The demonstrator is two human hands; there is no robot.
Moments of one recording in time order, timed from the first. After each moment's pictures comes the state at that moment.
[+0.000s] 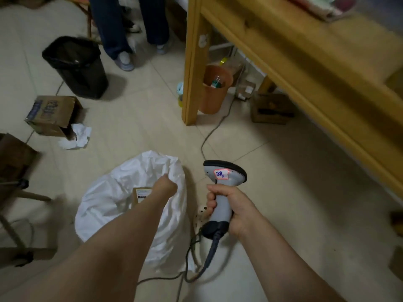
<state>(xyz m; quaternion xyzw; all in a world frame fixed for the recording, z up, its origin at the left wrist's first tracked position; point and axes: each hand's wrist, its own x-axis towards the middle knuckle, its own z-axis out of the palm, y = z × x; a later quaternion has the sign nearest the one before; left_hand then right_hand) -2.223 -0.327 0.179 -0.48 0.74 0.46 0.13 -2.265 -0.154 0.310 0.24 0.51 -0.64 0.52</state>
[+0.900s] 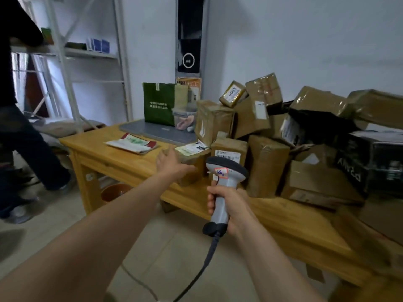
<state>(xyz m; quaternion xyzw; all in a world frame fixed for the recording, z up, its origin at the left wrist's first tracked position) -2.368 -0.047 0.581 -0.15 0.91 0.36 -0.13 -2.264 0.115 0.582 0.07 0.57 -0.81 0.11</state>
